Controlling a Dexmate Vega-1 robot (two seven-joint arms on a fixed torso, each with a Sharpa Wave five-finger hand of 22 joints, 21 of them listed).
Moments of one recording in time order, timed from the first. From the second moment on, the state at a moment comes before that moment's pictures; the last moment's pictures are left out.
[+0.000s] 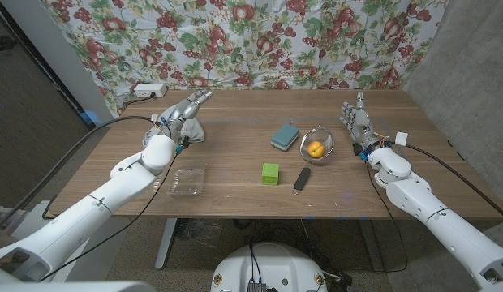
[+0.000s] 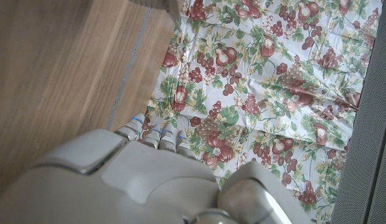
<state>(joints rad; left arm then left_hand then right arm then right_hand) 0.92 0.79 0.39 -1.74 -0.08 0.09 0.35 0.16 0.01 0.20 -0.13 0.30 0.22 -0.20 0.21 0.18 0.11 -0.12 0.20 0.18 -0.02 -0.03 0.18 0.17 0.03 0.08 0.18 0.17 -0.94 -0.62 -0.31 -1.46 0.64 0.23 -0.05 0.04 0.09 -0.20 0.12 0.30 -0.01 0.04 0.19 0.18 -0.01 0.03 0.21 0.18 -0.08 0.04 0.18 0.18 -0.04 0.09 0.19 0.17</state>
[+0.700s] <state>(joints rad) 0.90 0.83 0.42 -1.76 0.07 0.20 0.38 0.16 0.01 0.20 -0.14 0.31 0.22 -0.21 0.21 0.18 0.12 -0.12 0.20 0.18 -0.03 -0.04 0.18 0.17 0.03 -0.01 0.18 0.17 -0.93 -0.61 -0.32 -1.44 0.62 0.24 -0.06 0.04 0.09 -0.20 0.12 0.30 -0.01 0.04 0.19 0.18 -0.01 0.04 0.21 0.18 -0.08 0.04 0.18 0.18 -0.04 0.09 0.19 0.17</state>
